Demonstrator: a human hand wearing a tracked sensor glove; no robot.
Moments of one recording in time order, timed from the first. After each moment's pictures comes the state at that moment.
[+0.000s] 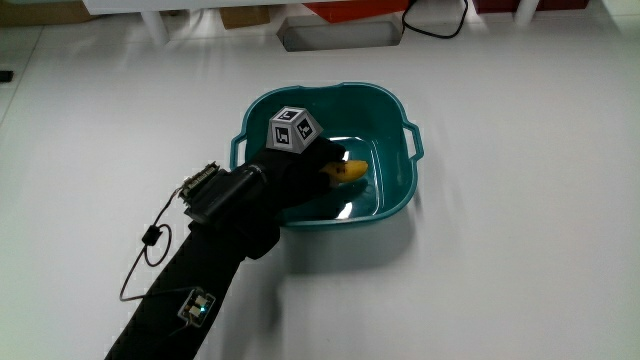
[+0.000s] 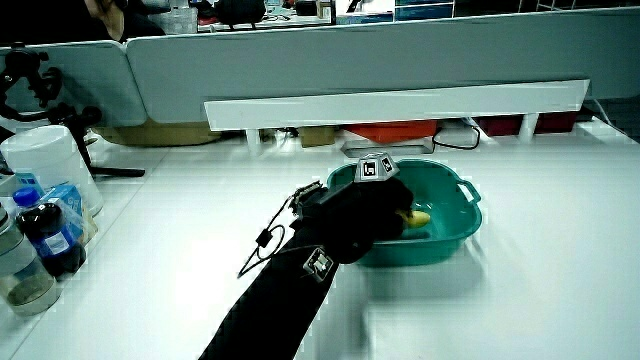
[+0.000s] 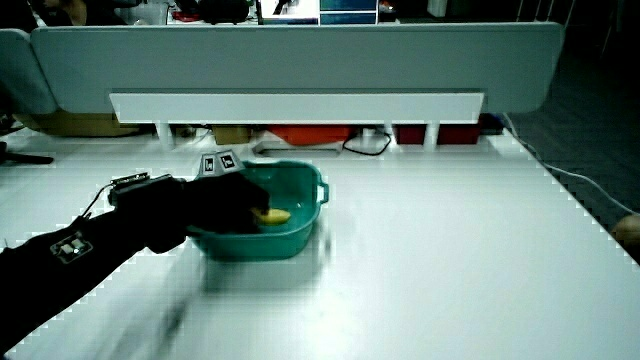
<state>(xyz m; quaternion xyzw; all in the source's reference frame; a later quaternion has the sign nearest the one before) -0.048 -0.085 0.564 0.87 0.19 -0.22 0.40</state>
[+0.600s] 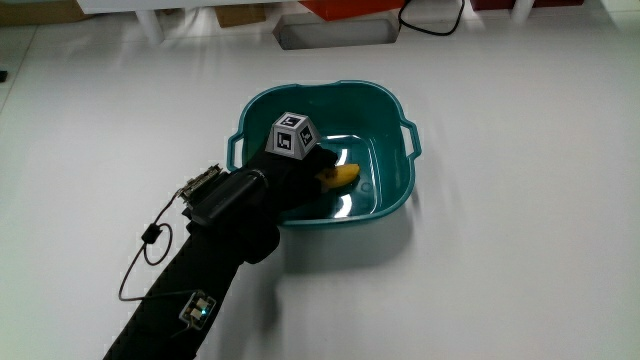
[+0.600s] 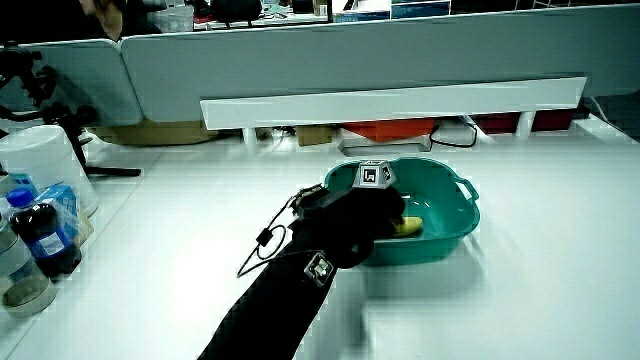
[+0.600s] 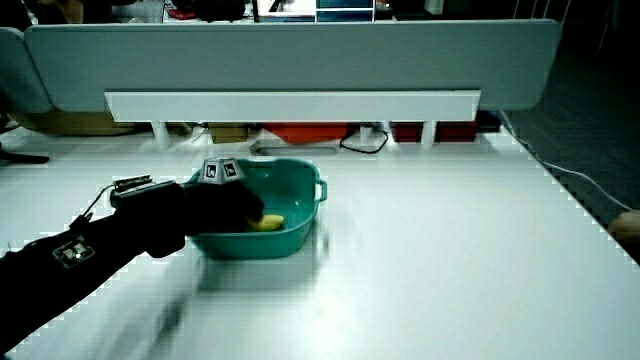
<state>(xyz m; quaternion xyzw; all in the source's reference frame) -0.046 -0.079 0.579 0.88 0.19 -0.14 0.41</state>
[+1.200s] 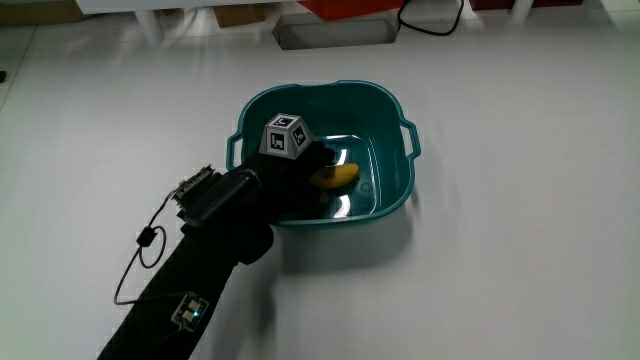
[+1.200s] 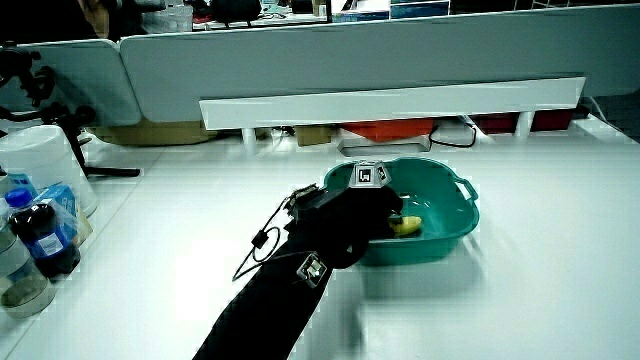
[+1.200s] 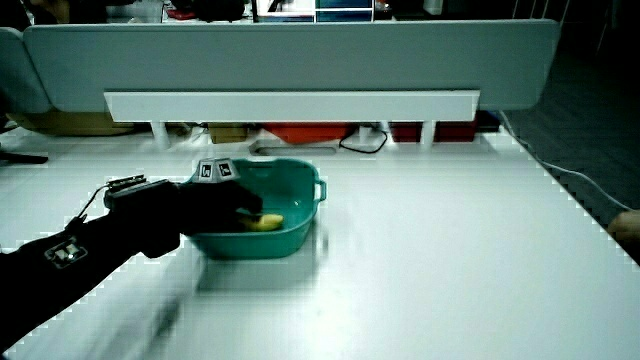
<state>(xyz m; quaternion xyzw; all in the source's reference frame) -0.055 -0.078 0.576 0.87 0.17 -0.16 0.43</state>
